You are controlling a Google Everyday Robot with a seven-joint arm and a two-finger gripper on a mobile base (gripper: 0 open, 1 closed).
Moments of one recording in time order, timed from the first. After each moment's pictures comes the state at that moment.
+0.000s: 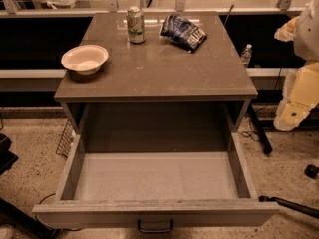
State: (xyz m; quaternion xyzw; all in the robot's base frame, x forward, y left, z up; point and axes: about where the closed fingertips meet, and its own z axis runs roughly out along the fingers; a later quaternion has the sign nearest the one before) arm 0.438 -0.214 0.985 -0.60 0.78 -0.04 0.17
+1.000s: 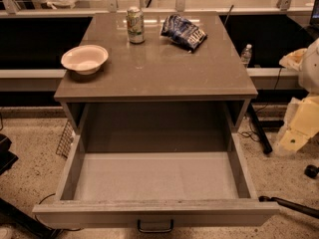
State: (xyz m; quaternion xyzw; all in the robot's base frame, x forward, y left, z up) arm 0.420 -0.225 0.944 -0.57 0.80 -0.01 0.19
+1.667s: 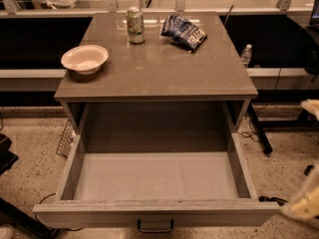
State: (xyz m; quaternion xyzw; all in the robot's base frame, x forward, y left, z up) arm 0.348 -0.234 0.900 -0.54 0.79 0.00 0.29
